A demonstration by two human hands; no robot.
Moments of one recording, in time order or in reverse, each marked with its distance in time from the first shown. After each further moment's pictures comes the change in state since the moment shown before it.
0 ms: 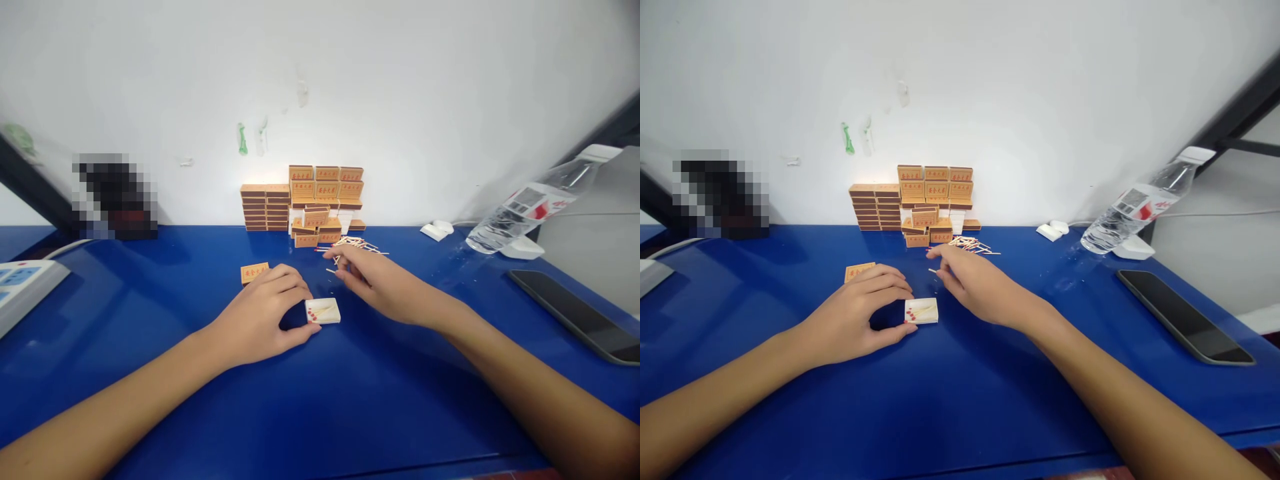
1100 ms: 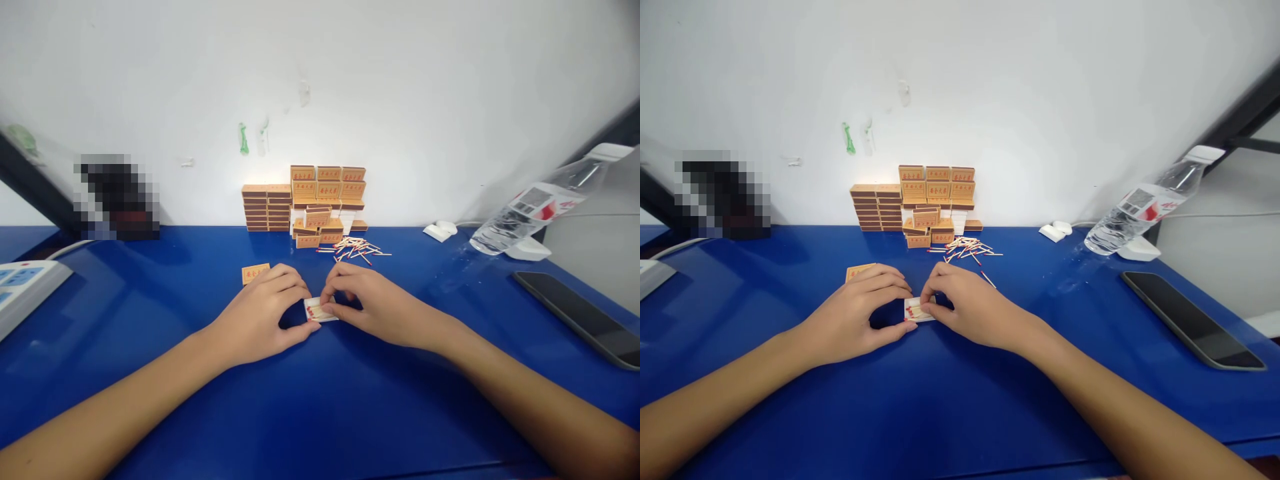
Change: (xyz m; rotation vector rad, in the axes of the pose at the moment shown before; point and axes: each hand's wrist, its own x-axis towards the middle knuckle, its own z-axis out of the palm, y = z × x) left_hand 0.000 -0.003 0.000 0.008 0.021 -0.013; right_hand -0.003 -0.023 0.011 0.058 -0.129 0.019
